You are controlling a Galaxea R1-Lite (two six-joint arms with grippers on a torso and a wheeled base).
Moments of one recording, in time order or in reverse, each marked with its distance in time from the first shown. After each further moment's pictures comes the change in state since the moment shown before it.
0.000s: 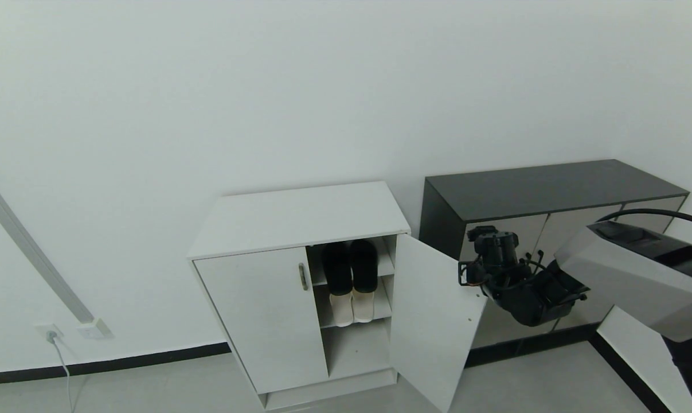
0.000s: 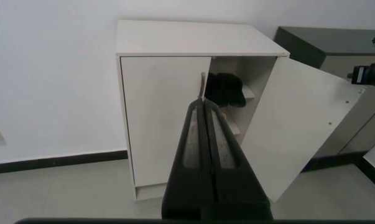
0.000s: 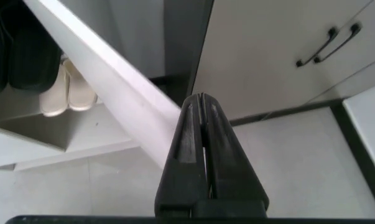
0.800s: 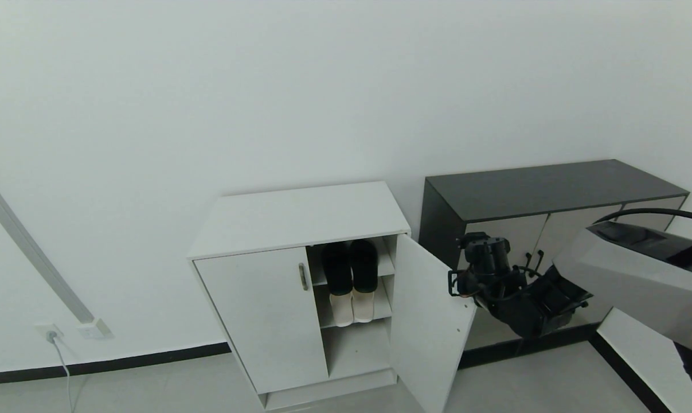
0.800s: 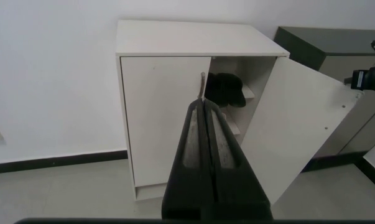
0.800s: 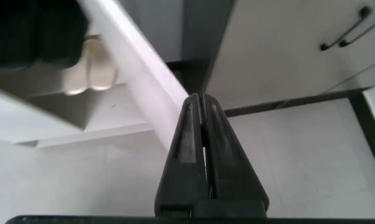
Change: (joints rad) left arm 0.000 0.000 0.000 0.000 0.001 0.000; right arm 0.081 -0.070 0.111 0.000 0.008 0.046
